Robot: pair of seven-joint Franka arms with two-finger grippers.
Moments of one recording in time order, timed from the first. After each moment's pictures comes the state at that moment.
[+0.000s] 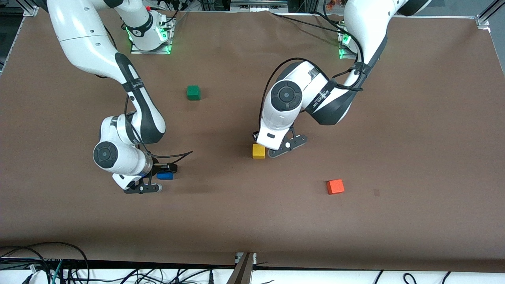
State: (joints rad) left arm -0.42 0.73 -0.33 -1.21 0.10 1.90 -1.21; right arm 0.22 0.75 0.01 -1.52 0.10 2.23 0.10
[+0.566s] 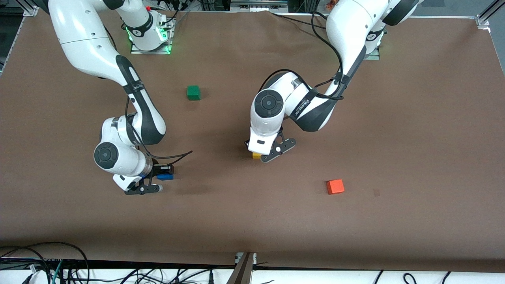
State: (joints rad) left arm -0.53 0.82 -0.23 -1.17 0.10 1.95 -1.29; right arm 0.22 0.76 0.01 -1.52 0.10 2.25 0.06
